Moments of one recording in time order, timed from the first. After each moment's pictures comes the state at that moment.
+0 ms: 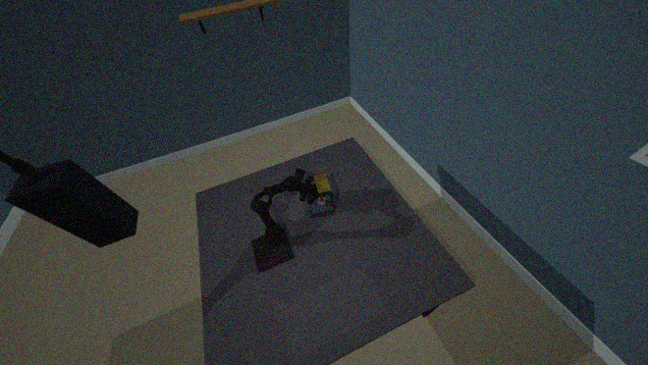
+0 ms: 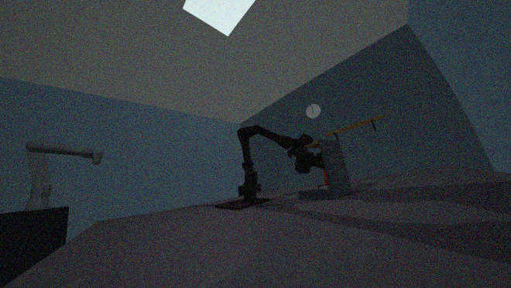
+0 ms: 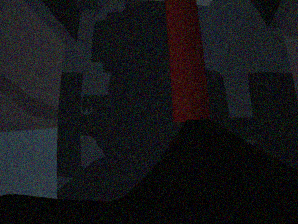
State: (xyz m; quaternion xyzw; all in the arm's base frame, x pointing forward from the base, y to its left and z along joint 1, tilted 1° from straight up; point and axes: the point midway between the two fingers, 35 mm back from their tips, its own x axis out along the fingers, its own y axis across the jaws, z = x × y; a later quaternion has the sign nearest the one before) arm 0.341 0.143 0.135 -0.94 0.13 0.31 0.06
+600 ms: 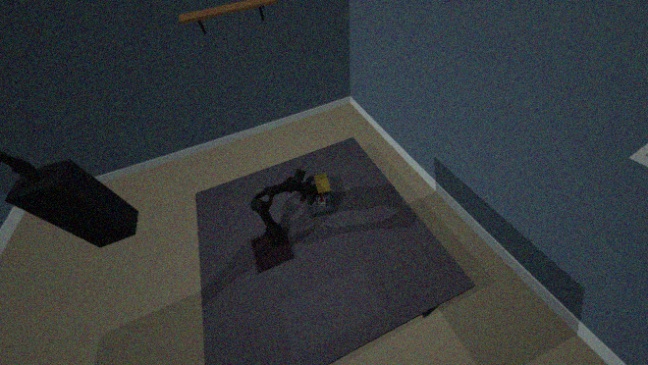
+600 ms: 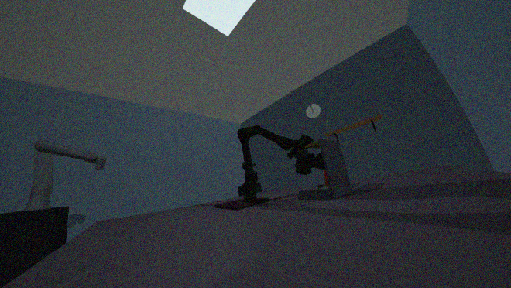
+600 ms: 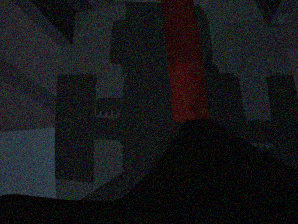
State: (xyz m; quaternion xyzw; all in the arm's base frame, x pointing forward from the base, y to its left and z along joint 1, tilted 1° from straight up) arm 0.343 0.143 0.129 -0.94 0.13 0.30 0.07
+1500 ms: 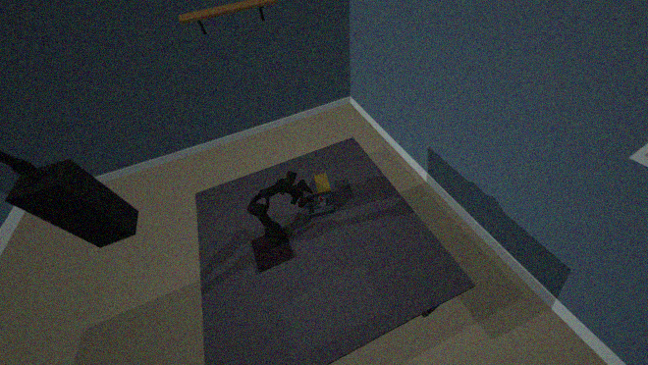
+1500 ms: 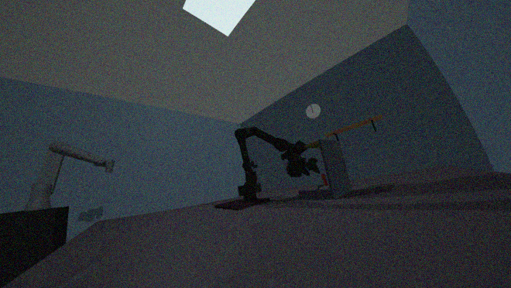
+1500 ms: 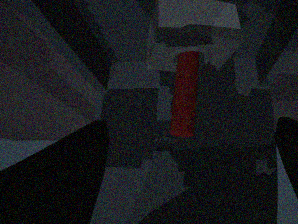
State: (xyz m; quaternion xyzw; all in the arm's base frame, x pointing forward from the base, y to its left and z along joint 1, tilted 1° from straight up) arm 0.285 0.153 0.119 -0.93 0.14 0.33 0.05
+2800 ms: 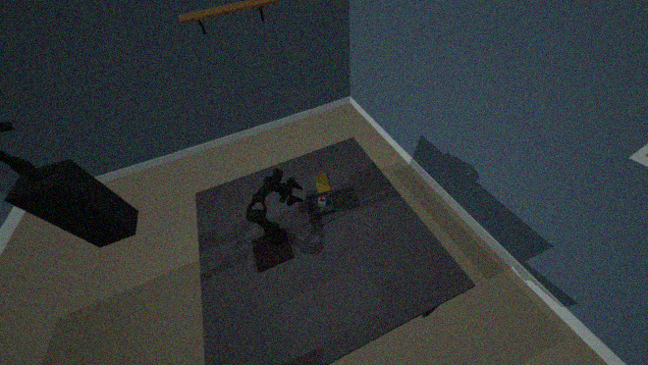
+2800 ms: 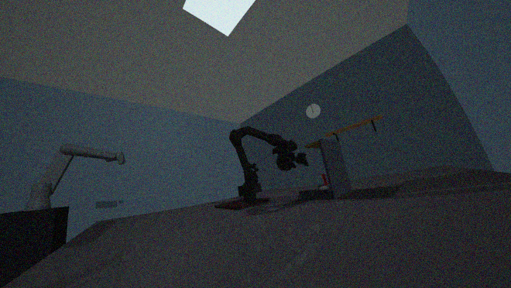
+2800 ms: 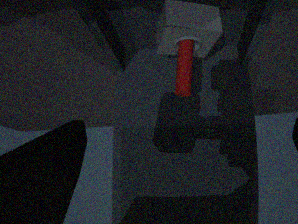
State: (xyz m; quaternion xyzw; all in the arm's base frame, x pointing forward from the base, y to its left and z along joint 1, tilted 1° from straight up) arm 0.223 0.163 0.161 -0.93 0.13 0.33 0.05
